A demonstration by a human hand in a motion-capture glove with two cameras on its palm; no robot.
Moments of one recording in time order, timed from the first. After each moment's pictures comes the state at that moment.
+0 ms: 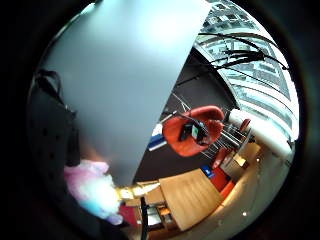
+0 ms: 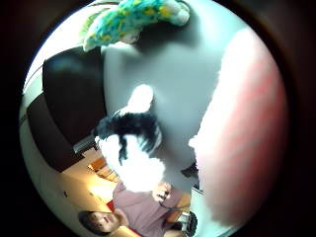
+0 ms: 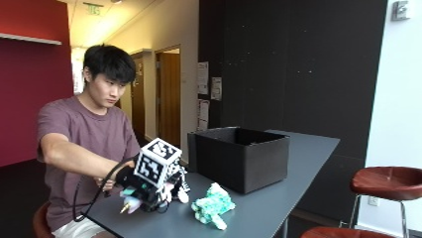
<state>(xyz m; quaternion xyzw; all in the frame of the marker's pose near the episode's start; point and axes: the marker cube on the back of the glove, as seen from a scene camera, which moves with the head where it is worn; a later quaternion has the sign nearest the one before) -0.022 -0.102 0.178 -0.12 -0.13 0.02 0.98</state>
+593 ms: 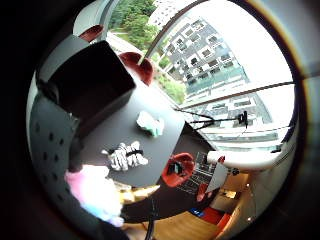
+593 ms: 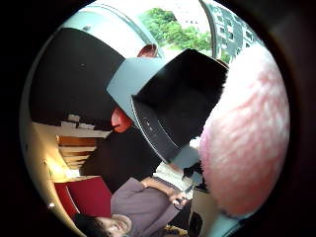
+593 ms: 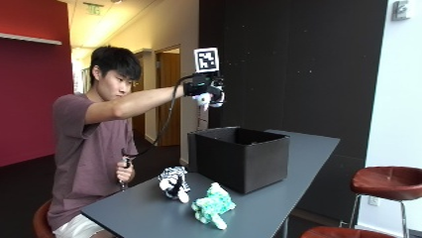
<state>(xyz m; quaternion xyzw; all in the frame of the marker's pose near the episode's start) -0.326 -0.129 -0.156 0.15 -0.05 -0.18 0.97</state>
